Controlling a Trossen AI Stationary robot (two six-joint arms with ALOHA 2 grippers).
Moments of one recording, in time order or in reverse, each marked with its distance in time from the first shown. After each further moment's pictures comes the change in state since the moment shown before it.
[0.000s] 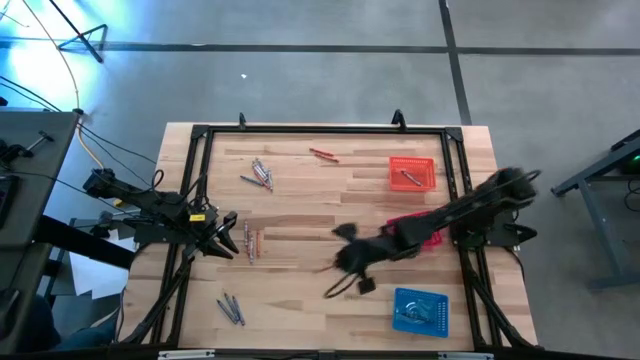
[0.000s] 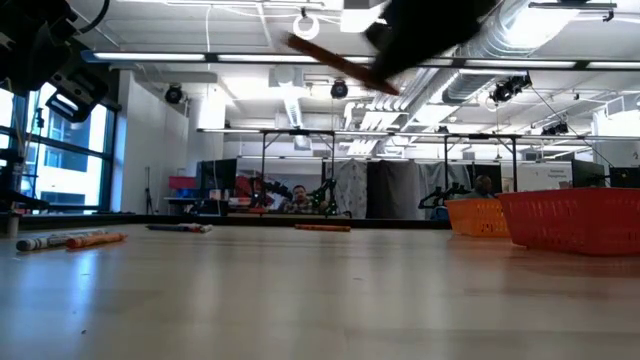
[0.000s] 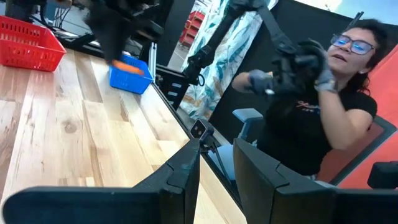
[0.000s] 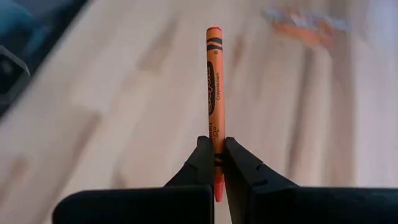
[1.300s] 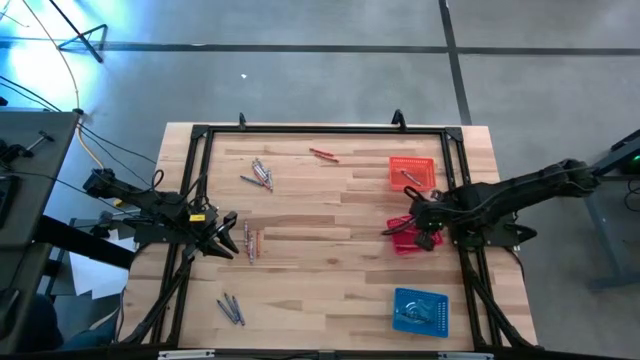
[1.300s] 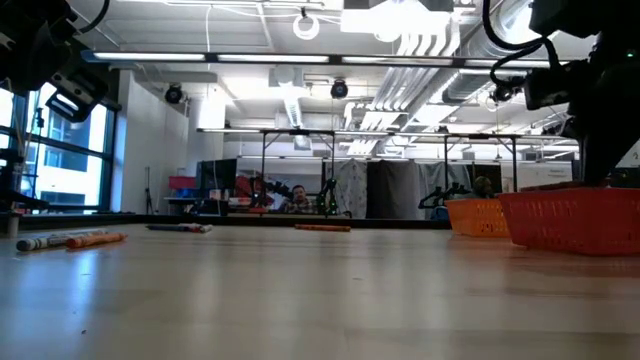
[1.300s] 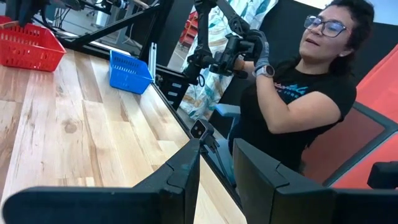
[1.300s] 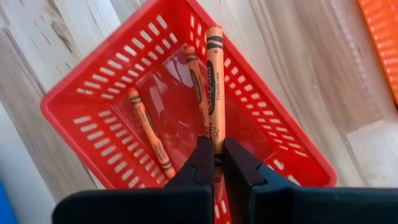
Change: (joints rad) left arm 0.000 0.000 0.000 0.000 0.000 0.000; right arm -0.184 -0.723 -0.574 -0.608 -0.027 0.650
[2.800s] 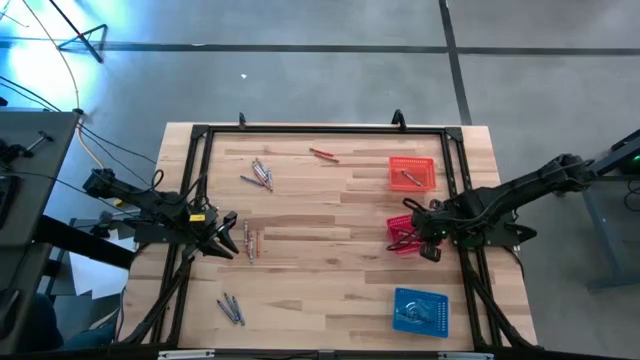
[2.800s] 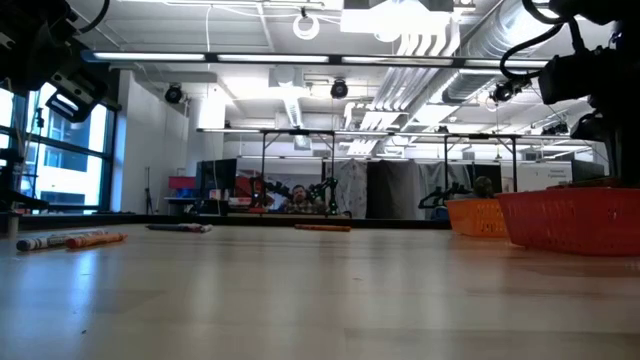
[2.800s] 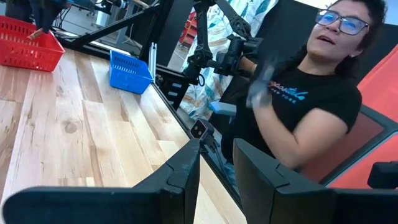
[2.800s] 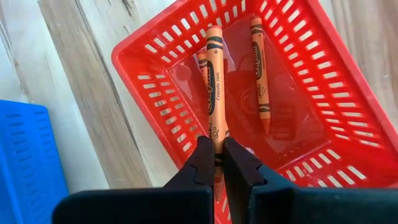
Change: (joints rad) left arm 0.000 0.000 0.000 0.000 0.000 0.000; right arm 0.127 0.000 0.001 0.029 -0.092 0.033
